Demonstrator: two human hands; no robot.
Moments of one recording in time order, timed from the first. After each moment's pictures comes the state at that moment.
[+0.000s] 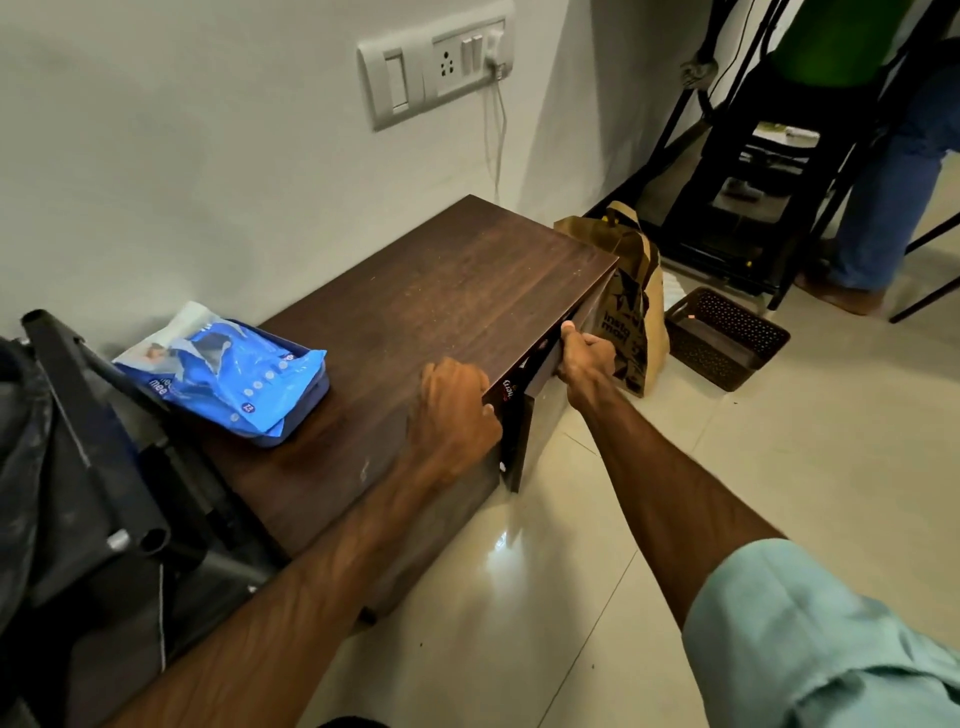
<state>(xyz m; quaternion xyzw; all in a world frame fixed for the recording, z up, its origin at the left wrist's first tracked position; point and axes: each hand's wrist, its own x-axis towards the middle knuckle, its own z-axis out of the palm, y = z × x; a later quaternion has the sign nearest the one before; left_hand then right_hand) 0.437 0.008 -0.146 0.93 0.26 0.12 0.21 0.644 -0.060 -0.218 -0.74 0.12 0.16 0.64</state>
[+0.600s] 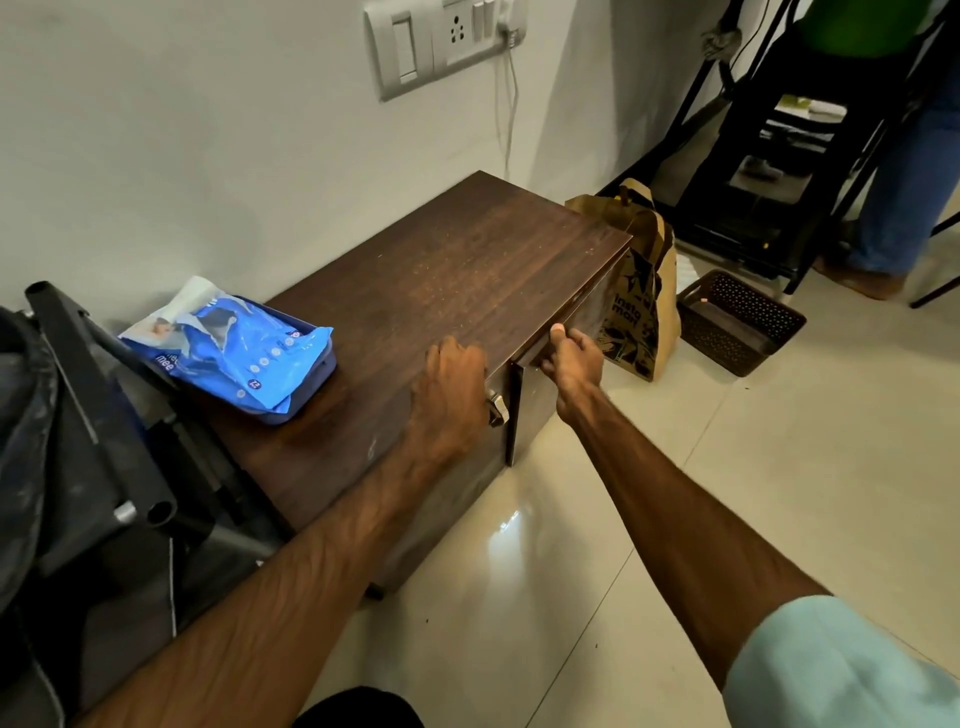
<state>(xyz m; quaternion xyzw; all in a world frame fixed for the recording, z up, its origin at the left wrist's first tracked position) 0.430 0.009 -0.130 0.96 0.25 0.06 0.14 0.595 -0.057 -0.226 -0.66 0.11 0.19 0.72</state>
